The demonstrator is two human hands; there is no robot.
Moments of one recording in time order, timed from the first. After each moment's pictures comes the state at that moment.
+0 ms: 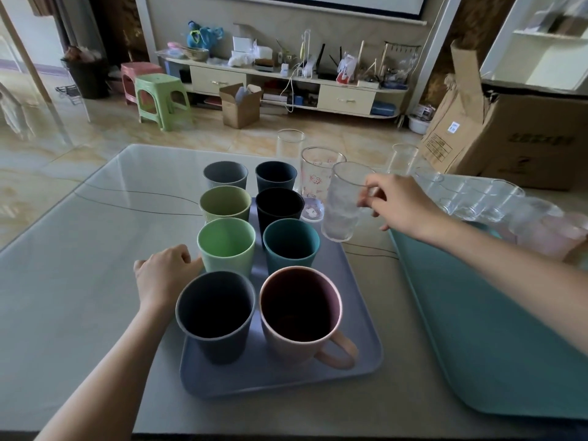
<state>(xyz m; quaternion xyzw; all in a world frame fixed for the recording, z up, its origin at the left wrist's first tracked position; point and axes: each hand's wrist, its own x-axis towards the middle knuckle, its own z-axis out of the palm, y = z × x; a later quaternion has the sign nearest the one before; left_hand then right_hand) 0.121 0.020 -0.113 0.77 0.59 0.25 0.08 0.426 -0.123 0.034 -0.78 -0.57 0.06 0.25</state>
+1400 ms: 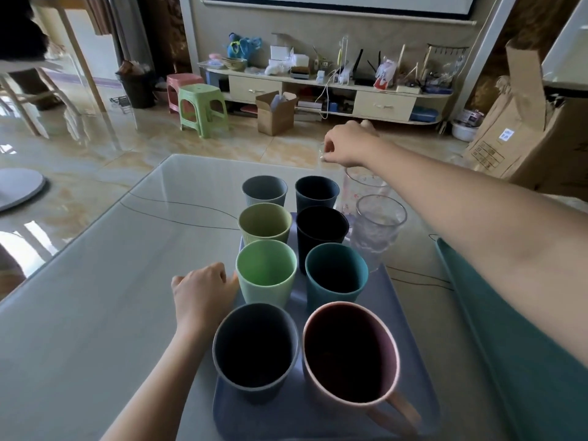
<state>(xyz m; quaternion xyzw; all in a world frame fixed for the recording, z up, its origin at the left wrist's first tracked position) 0.126 0.028 -0.122 0.76 0.61 0.22 0.05 0.401 0.081 0.068 -0.77 -0.63 -0.10 -0.04</state>
